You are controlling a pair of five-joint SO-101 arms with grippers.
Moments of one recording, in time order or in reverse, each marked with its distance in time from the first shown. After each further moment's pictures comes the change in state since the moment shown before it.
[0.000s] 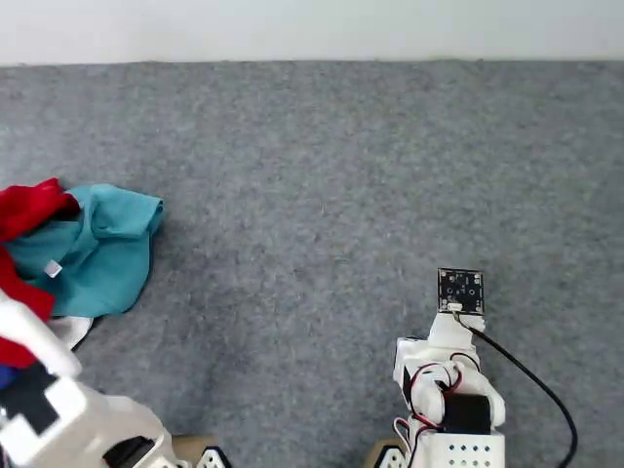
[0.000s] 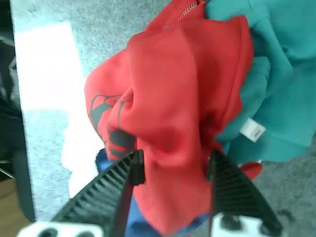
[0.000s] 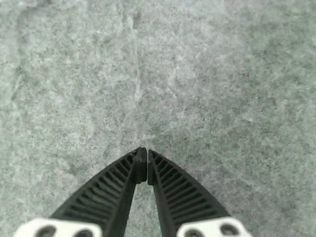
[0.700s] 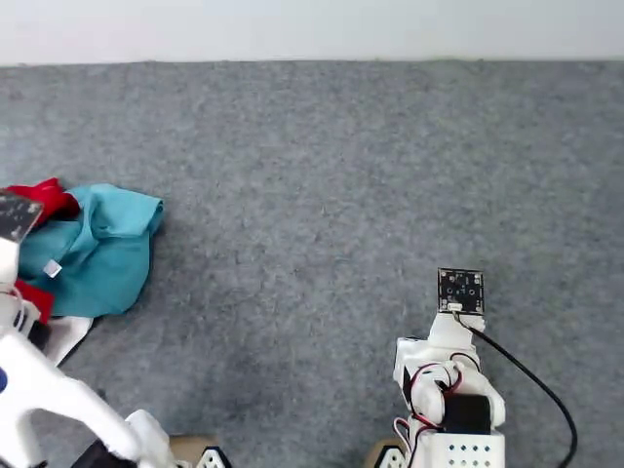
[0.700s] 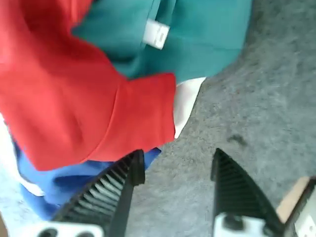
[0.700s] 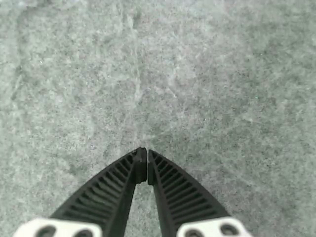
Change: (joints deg) left arm -4.8 -29.1 48.9 -8.0 -11.5; right arm 0.0 0.0 0.0 0.0 0.0
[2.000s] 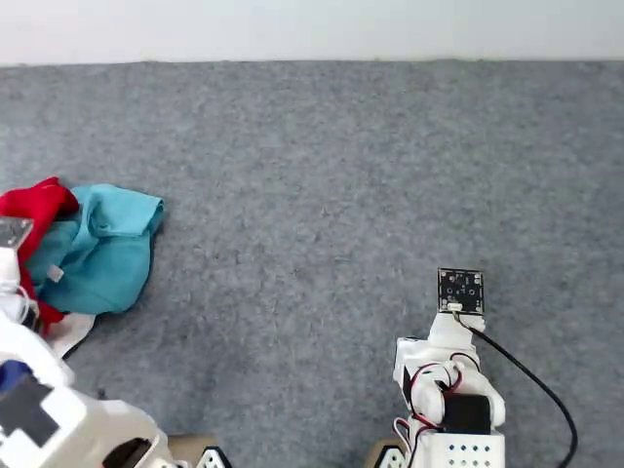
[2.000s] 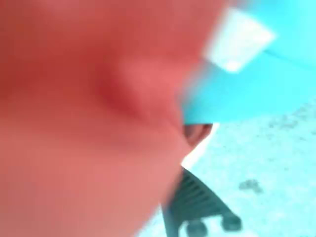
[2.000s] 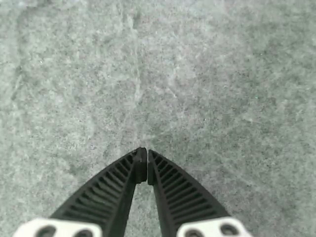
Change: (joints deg) left arm -0.5 26.3 0.5 -15.2 7.4; right arm 0.0 0.0 0.0 0.0 0.0
